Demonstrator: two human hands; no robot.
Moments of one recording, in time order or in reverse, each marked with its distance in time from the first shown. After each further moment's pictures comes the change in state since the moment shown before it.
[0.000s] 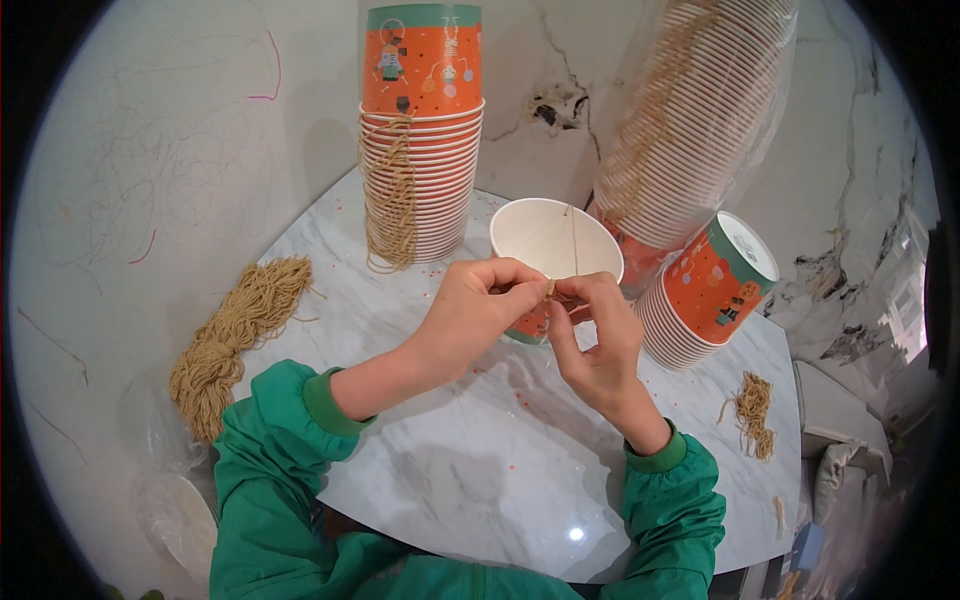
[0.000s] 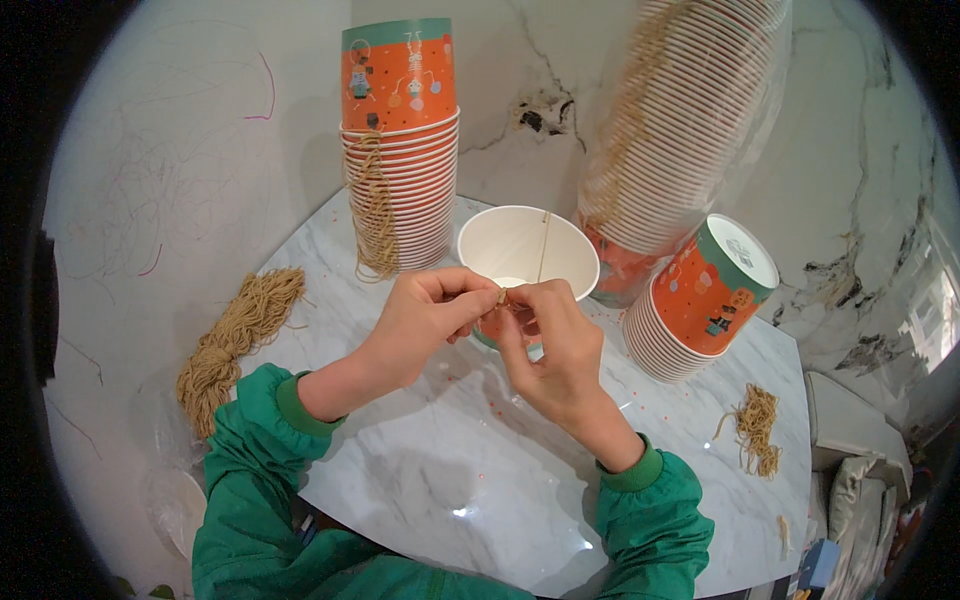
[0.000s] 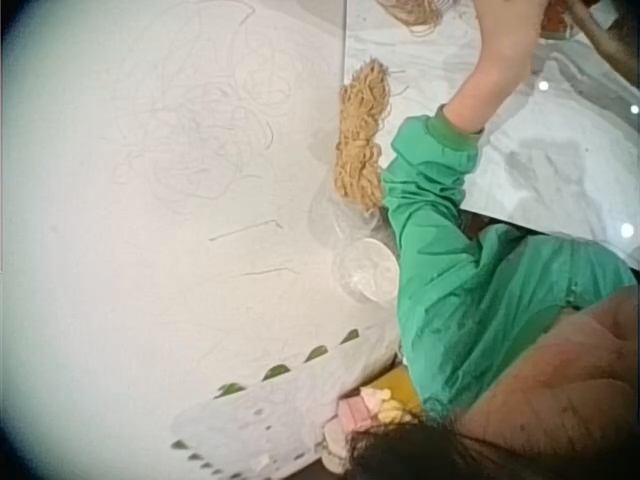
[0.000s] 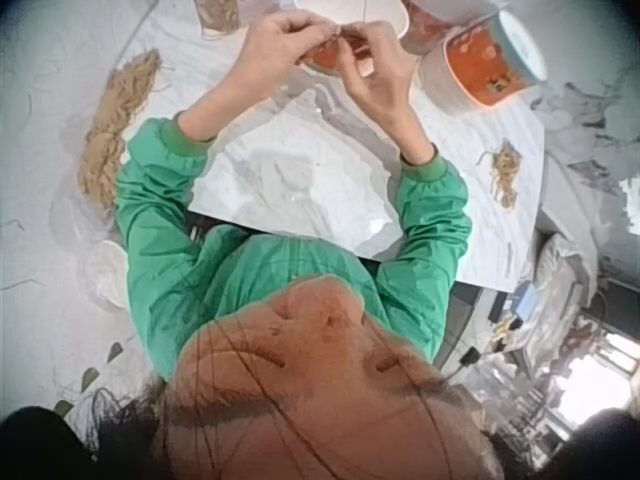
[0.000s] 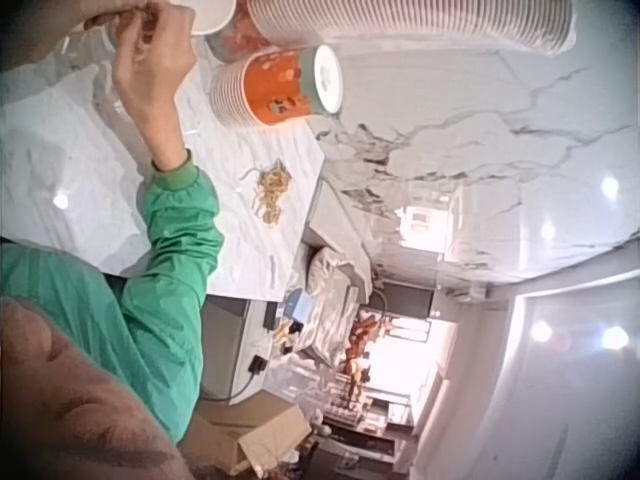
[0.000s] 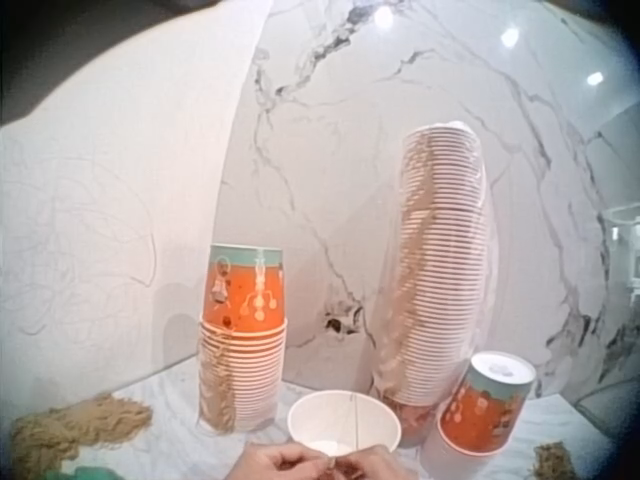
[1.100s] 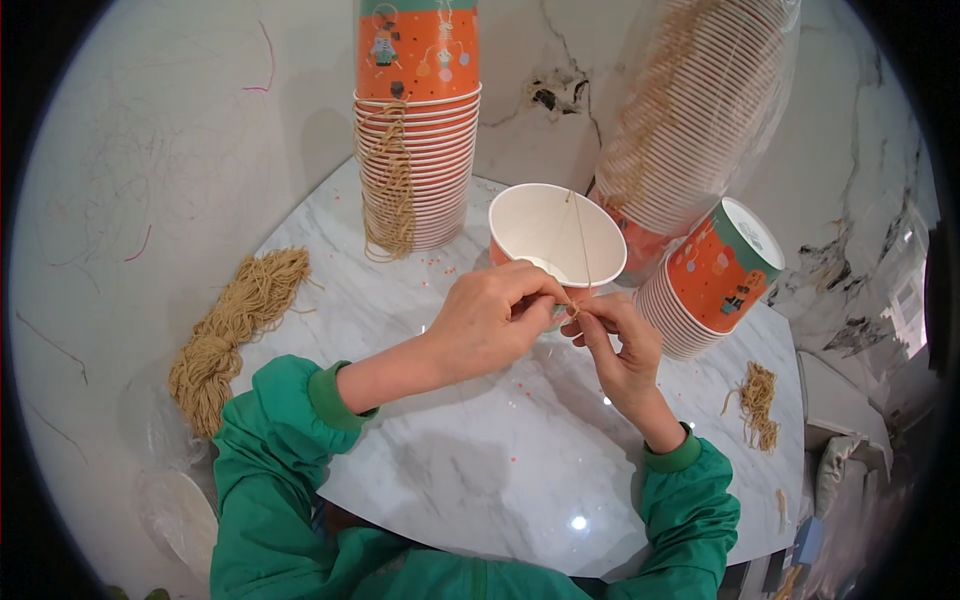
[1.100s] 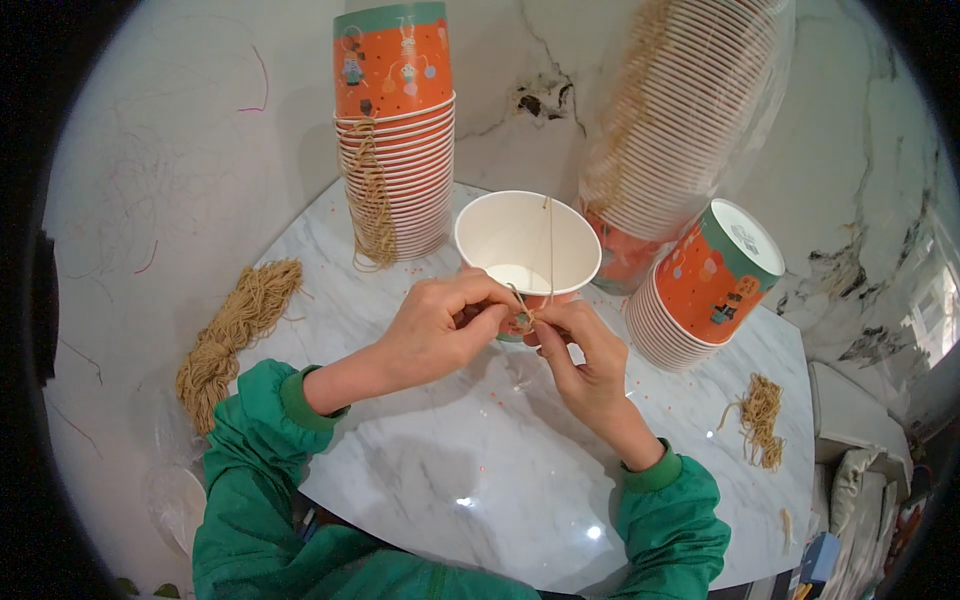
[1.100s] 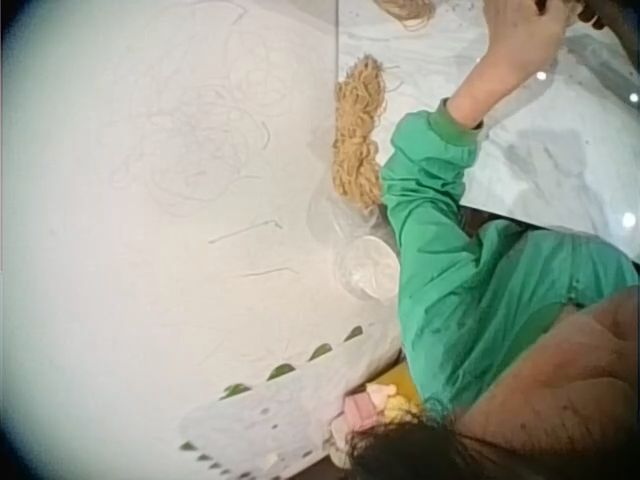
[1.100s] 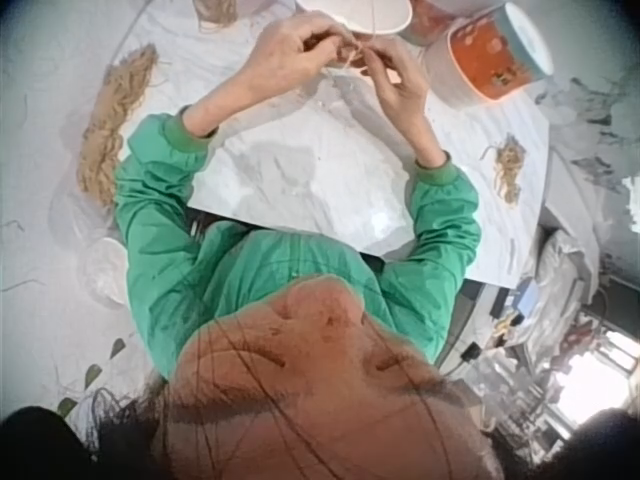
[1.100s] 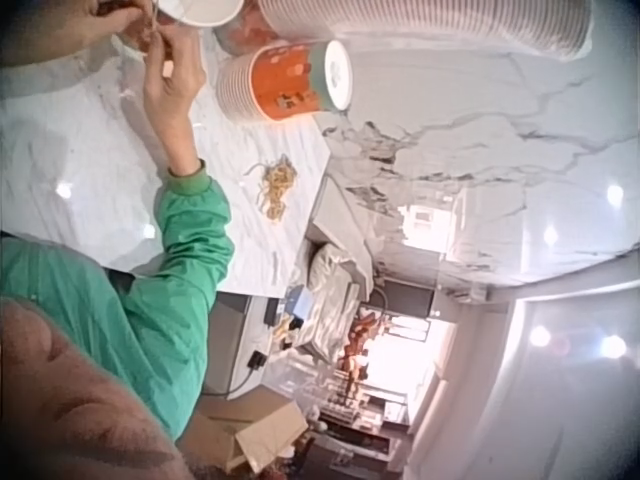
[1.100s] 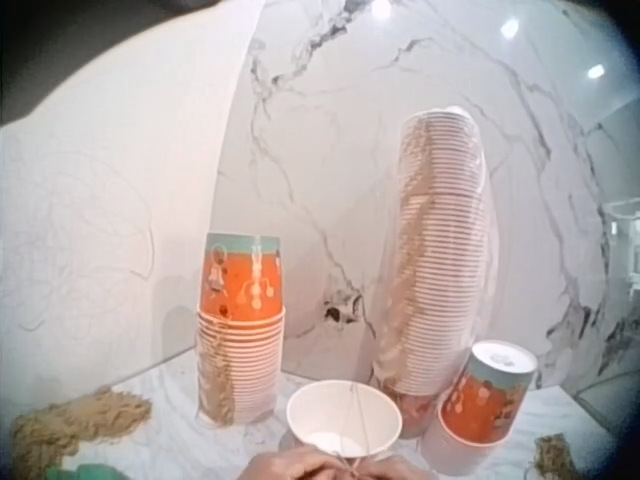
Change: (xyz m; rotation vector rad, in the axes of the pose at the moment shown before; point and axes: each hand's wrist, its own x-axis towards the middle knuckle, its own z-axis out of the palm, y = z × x) left_hand 0.004 -0.023 -0.001 0.623 -0.135 0.419; right_hand -0.039 0.024 -0.022 0.249 -0.080 0.205
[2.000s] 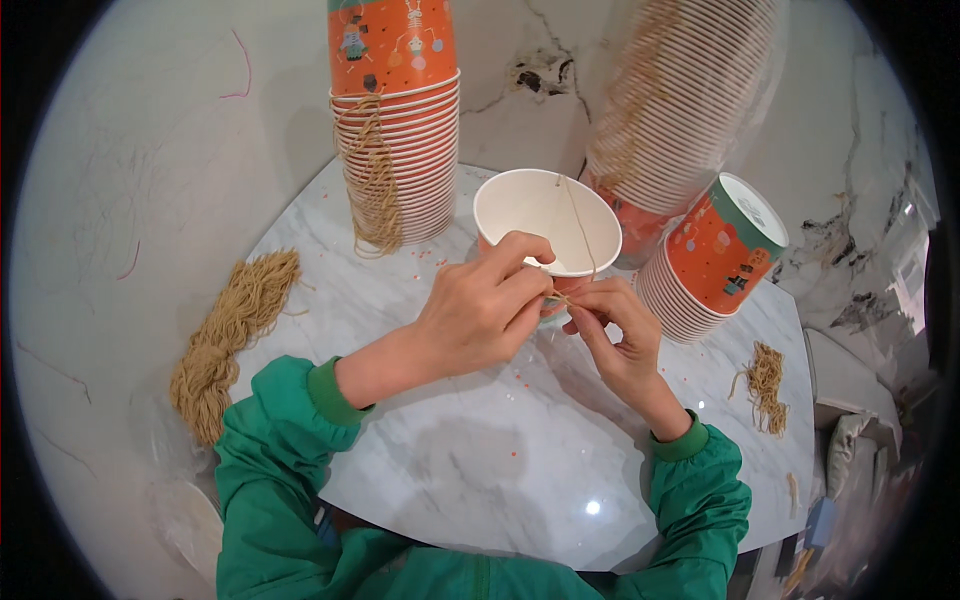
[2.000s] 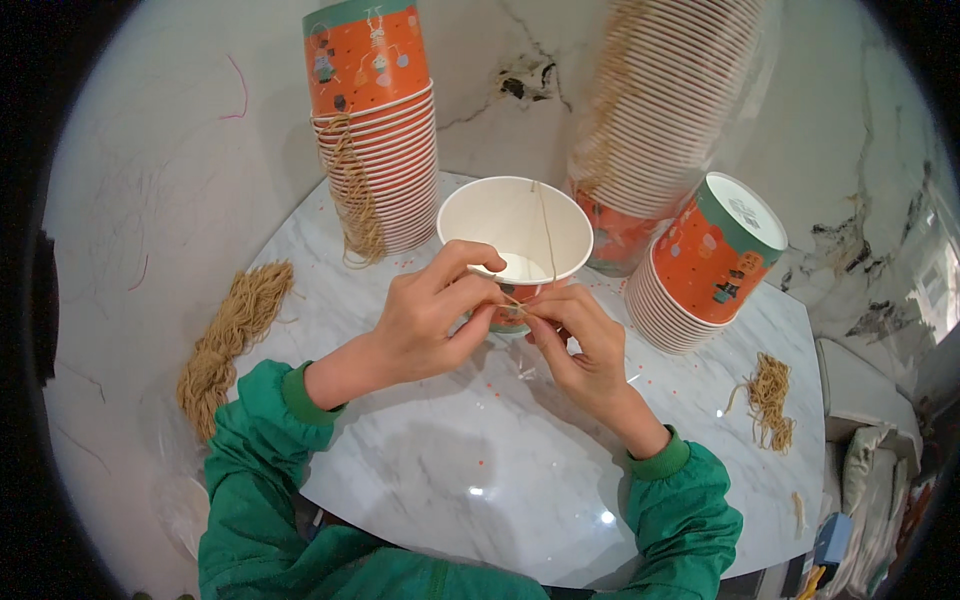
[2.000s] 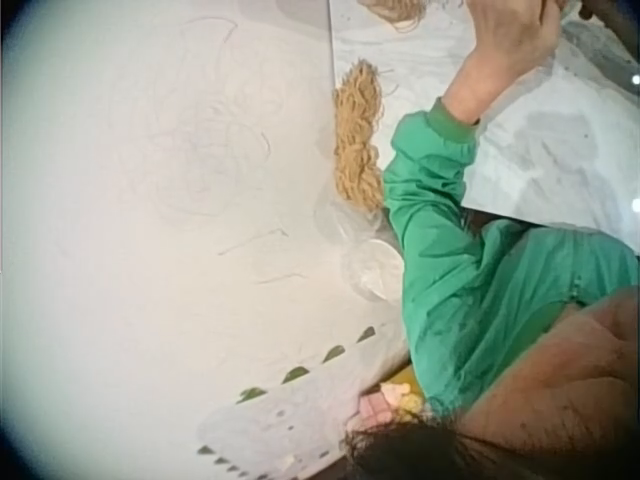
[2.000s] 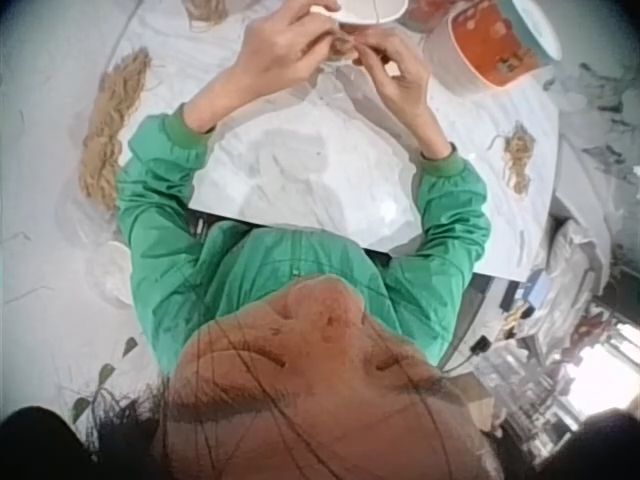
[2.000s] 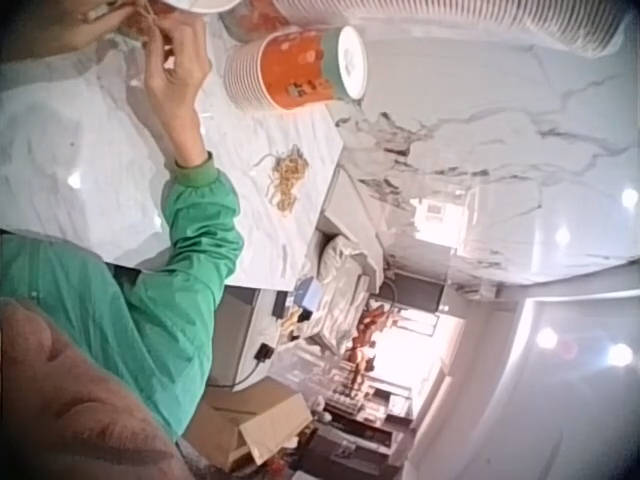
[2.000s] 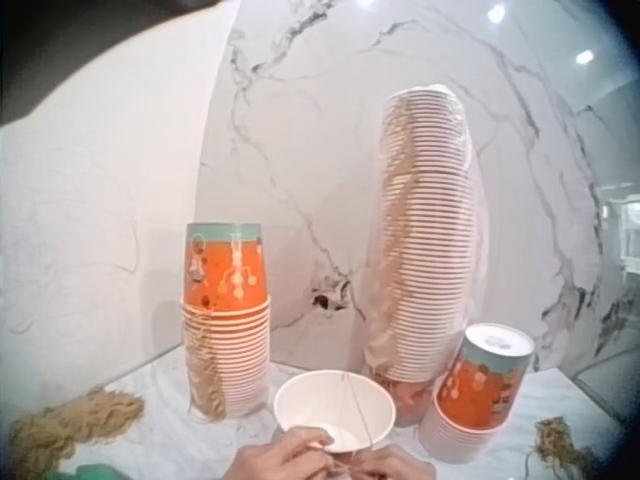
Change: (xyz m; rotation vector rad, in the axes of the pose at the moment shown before) left_hand 0.006 -0.009 0.002 0.436 0.157 0.464; right_hand -0.001 0.010 -0.006 -0.061 -0.016 -0.077
